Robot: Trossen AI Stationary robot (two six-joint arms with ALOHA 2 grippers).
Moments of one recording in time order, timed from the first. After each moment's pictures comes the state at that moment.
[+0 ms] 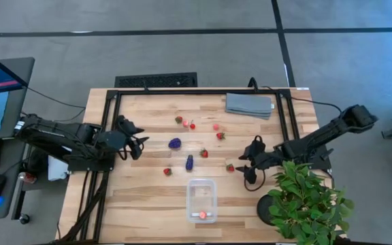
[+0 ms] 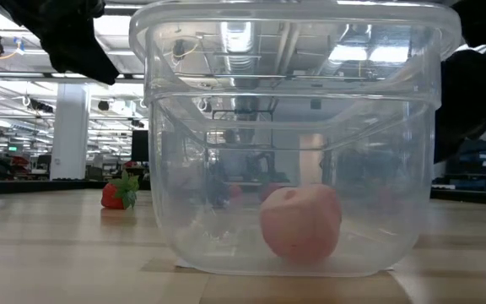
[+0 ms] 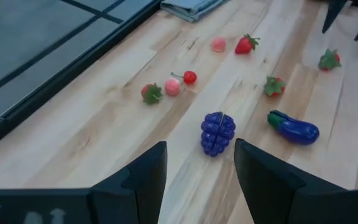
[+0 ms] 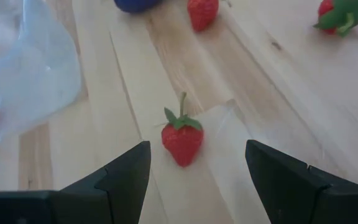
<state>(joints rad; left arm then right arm) -0.19 0.69 0.65 -0.69 -0.58 -0.51 0.37 1.13 0.33 -0.01 0.30 0.65</state>
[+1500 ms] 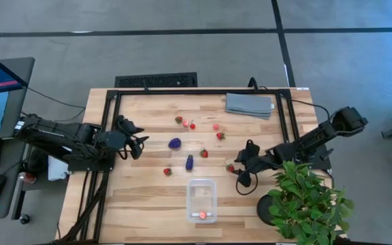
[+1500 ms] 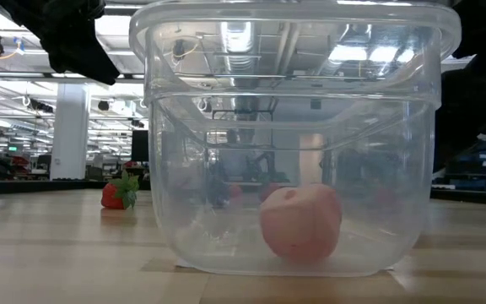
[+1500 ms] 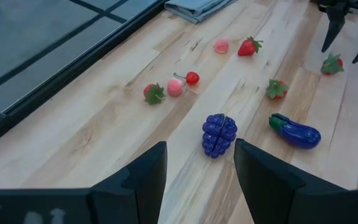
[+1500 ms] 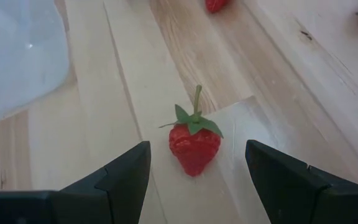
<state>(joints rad) -0.19 0.69 0.65 -0.69 -0.59 -0.53 0.36 1.33 0.39 0.07 0.29 0.61</state>
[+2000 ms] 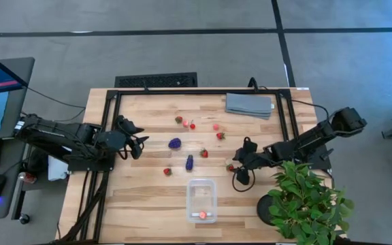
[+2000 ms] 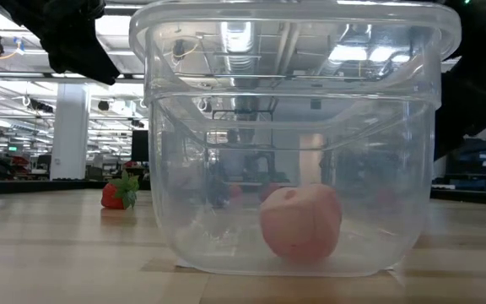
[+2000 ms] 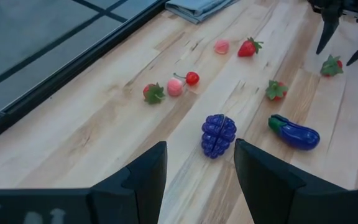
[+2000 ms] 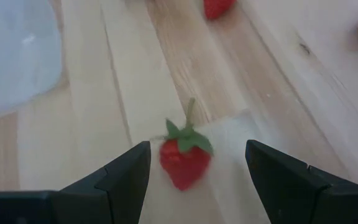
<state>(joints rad) -0.19 0.69 0.65 -0.69 -0.59 -0.54 0.30 1.35 0.41 0.06 0.23 0.52</state>
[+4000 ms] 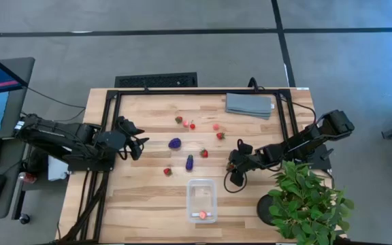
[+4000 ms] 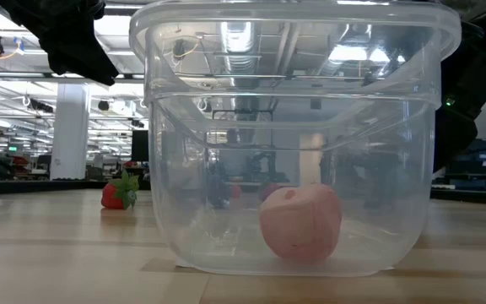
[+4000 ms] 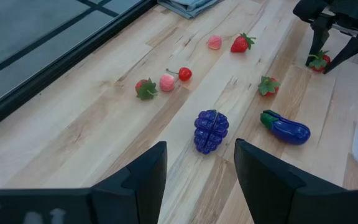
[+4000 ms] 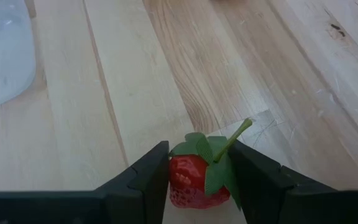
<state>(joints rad) -0.19 0.69 0.65 -0.69 -0.55 -0.55 0.29 1.53 0.49 0.08 0.19 0.57</state>
